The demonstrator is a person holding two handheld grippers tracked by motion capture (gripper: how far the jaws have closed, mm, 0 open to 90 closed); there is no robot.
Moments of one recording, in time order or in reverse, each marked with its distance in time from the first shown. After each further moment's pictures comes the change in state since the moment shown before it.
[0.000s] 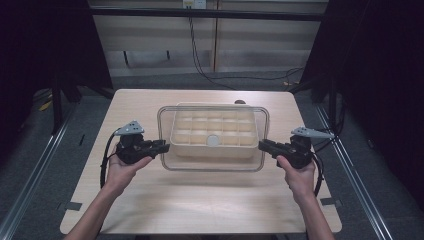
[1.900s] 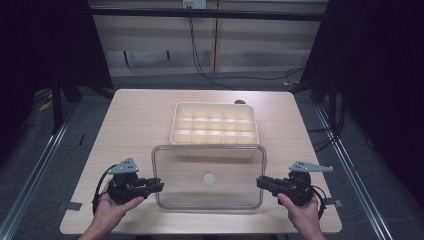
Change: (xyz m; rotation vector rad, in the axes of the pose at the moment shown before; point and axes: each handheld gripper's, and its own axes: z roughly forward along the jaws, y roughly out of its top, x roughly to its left) left arm -0.045 -0.075 -0.027 0.121 -0.057 -0.051; right arm 0.033 -0.069 -0.029 0.143 0.070 0.042
